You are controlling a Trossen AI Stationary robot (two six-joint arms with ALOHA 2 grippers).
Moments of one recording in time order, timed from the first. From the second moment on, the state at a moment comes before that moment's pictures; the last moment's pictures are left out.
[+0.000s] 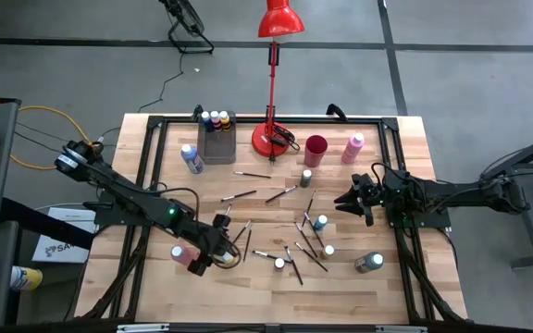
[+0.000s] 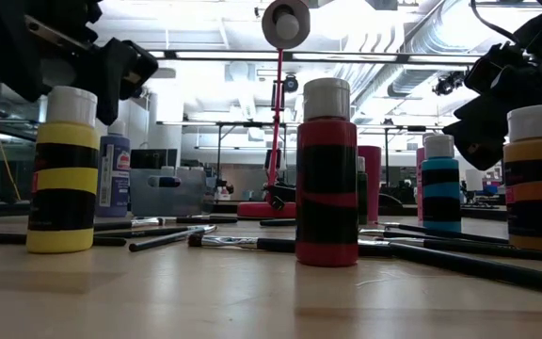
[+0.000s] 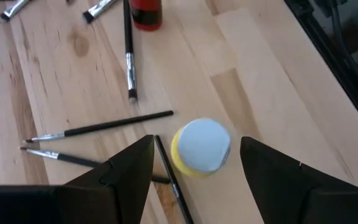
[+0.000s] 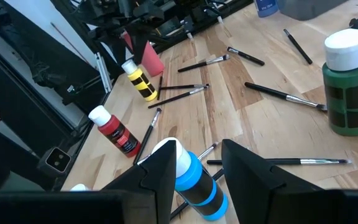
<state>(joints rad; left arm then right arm) -0.47 1.36 0.82 -0.29 -0.01 -0.08 -0.12 0.37 0.01 0.12 -0.26 0.47</state>
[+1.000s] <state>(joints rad) -0.47 1.38 0.82 -0.29 0.00 -0.10 -0.12 0.37 0.01 0.12 -0.26 0.47</state>
